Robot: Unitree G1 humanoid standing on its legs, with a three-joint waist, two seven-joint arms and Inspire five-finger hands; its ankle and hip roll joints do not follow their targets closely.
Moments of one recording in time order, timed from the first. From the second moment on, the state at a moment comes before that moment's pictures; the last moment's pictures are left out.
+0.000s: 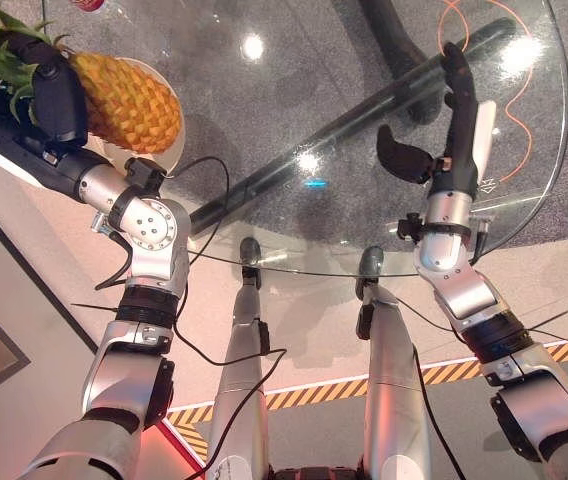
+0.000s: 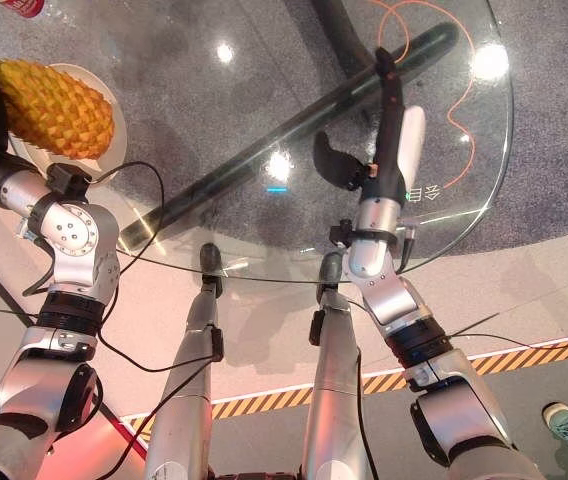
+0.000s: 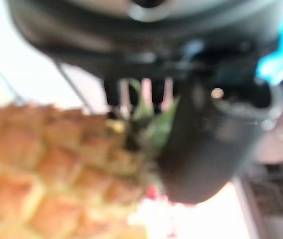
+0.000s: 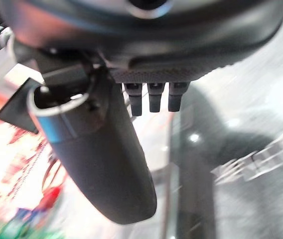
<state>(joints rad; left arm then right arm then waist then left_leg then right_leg) -0.86 0.40 -0.03 0.56 -0.30 -0.70 1.11 -0.68 -0.51 0.35 0.35 0.11 -0.15 -0.77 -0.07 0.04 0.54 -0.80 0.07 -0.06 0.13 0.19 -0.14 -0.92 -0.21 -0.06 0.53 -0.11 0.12</state>
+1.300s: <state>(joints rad) -1.08 0.64 -0.11 1.04 -0.21 -0.68 1.15 -0.68 -0.54 0.13 1.14 0.80 -0.45 -0.68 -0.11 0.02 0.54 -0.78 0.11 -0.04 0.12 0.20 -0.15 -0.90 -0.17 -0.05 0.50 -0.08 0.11</state>
